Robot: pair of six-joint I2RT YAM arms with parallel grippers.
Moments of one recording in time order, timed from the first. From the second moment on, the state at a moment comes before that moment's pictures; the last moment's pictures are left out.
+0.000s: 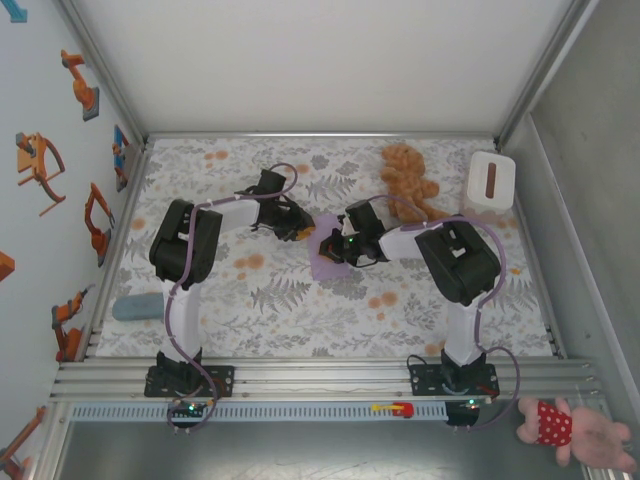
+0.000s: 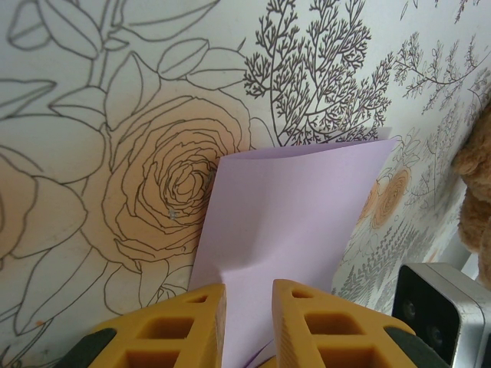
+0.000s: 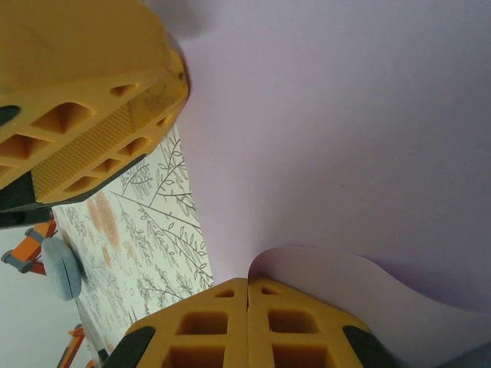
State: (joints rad) left arm -0.48 2.12 1.35 -0.32 0.58 -0.90; right arm 0.57 1.97 0.98 0.12 -0.59 0.92
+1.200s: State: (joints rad) left arm -0.40 1.88 1.22 -0.38 0.51 -0.91; right arm 0.58 1.97 1.02 0.09 -0.60 0.91
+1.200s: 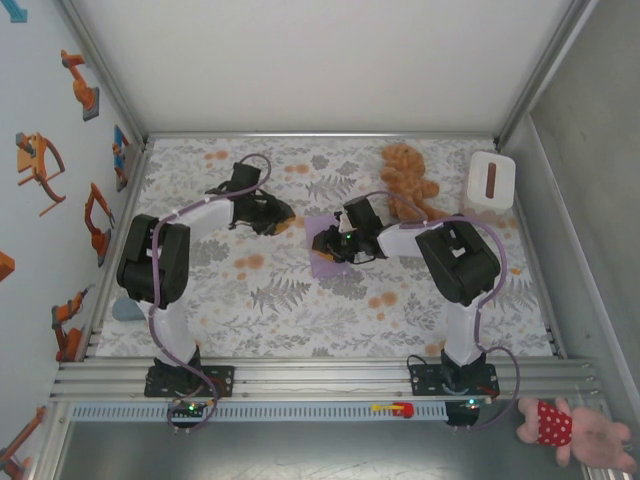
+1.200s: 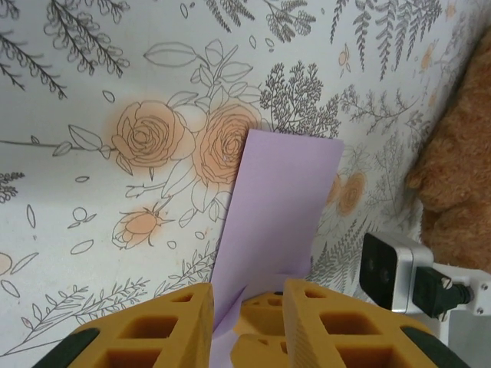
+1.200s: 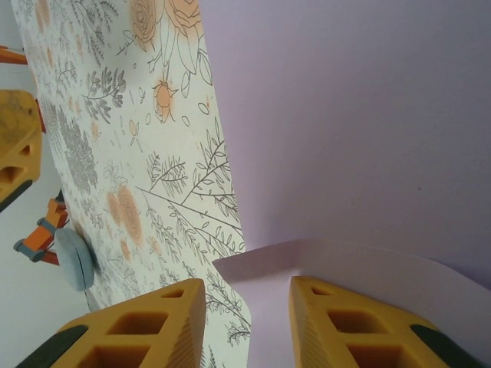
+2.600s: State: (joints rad) left arm -0.59 2.00 1.21 -0.37 0.46 -0.93; right arm 0.58 1.97 1.04 0.00 -0.54 0.85
